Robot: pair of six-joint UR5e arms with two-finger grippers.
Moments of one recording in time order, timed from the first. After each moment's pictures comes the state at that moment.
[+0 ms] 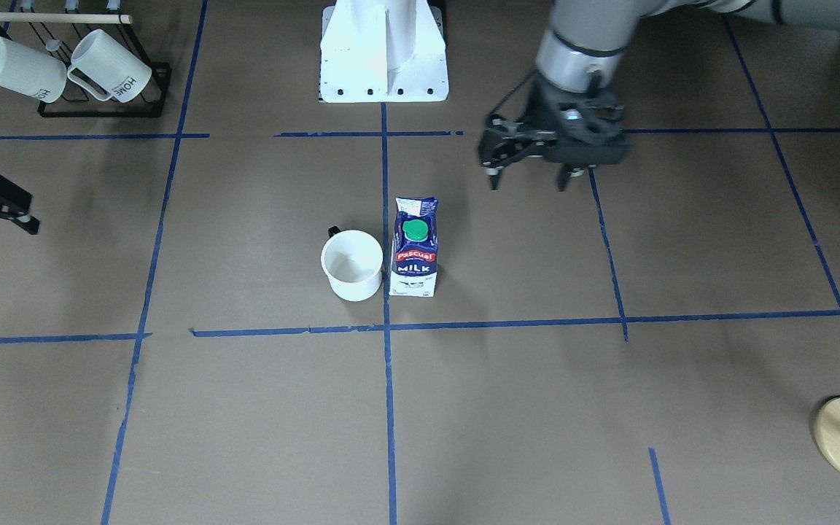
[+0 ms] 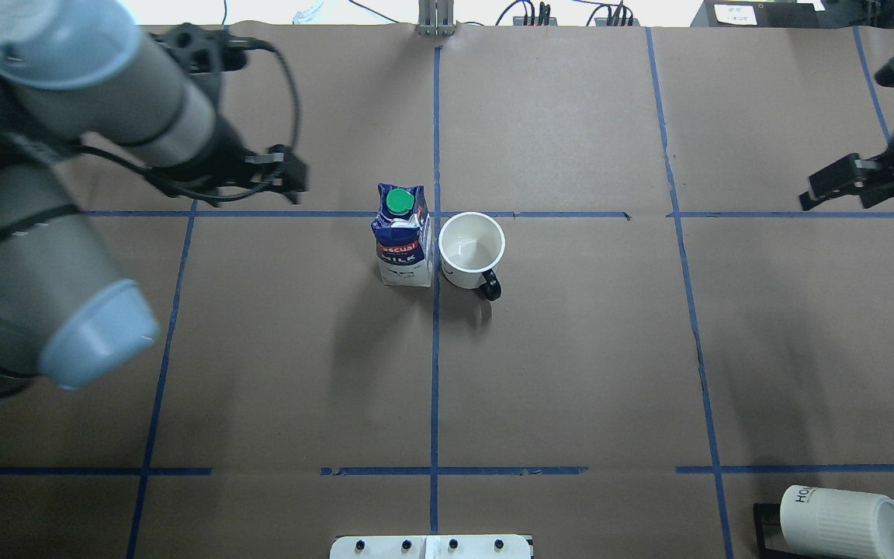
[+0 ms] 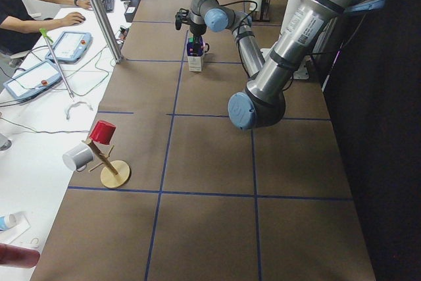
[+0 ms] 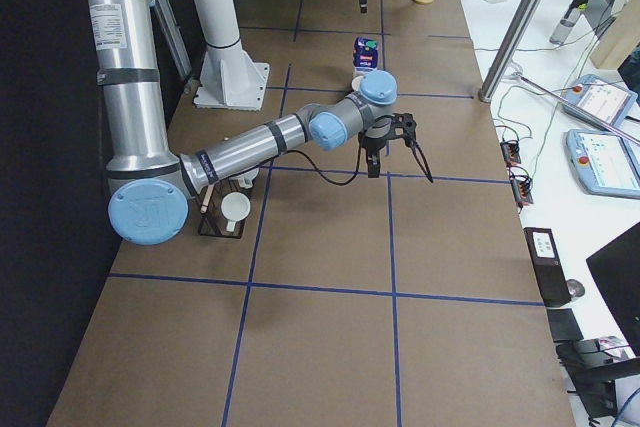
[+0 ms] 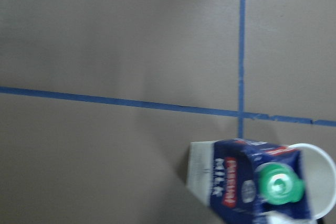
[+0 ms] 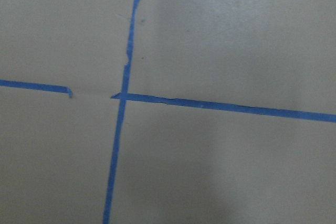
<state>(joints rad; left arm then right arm) -0.83 -2.09 -2.02 -1.39 -2.03 -0.97 1.20 -1.50 1.86 -1.42 2.34 0.50</state>
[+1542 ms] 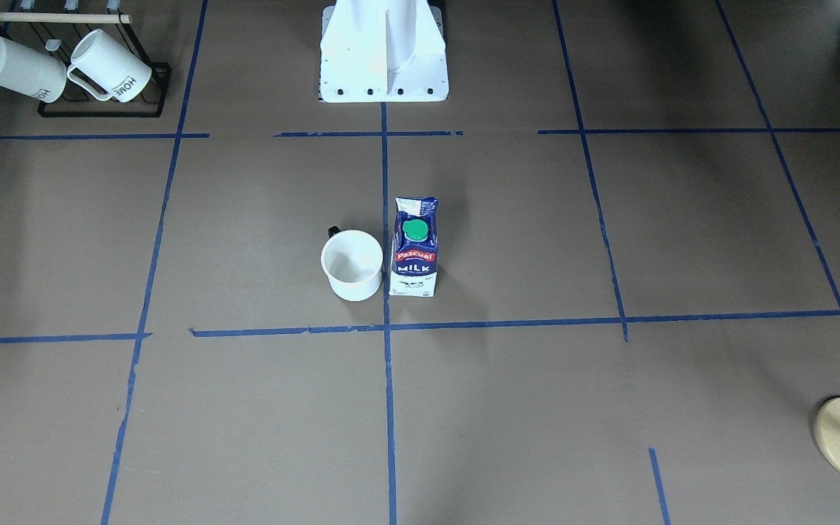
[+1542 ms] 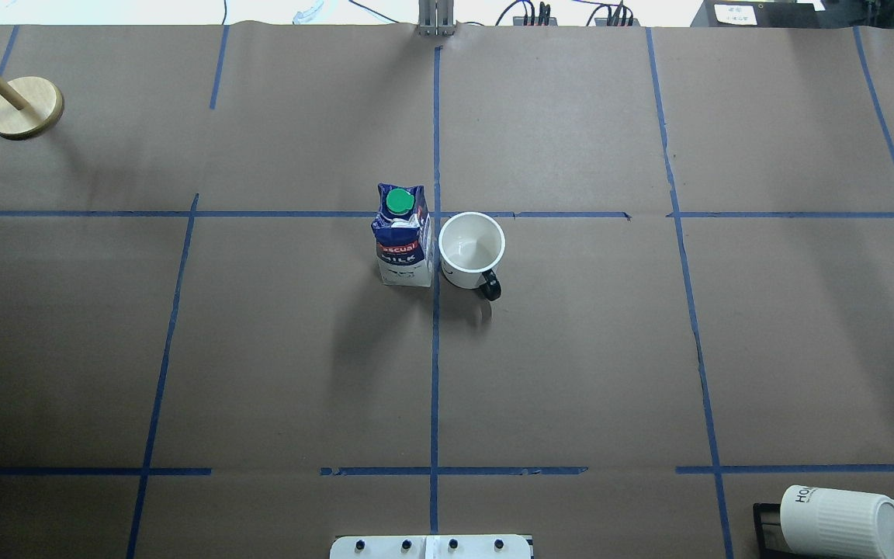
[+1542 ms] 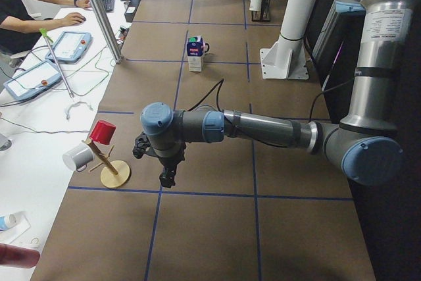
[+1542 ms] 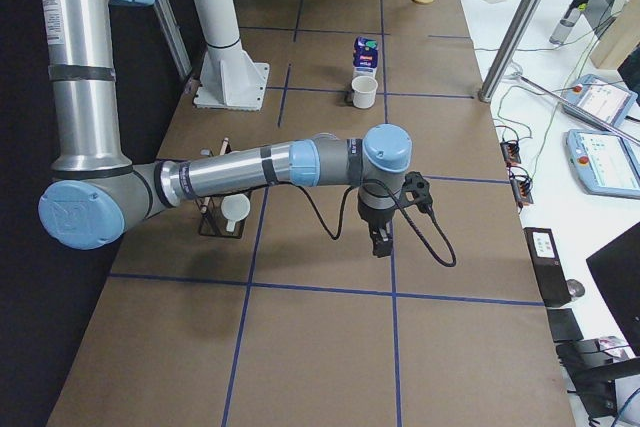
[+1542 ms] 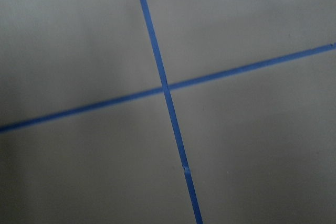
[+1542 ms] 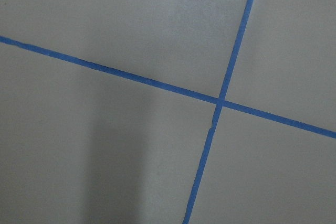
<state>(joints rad) -1.57 -1.62 -1.66 -1.40 -2.37 0.25 1.55 -1.55 1.79 -1.74 2.34 -0.22</state>
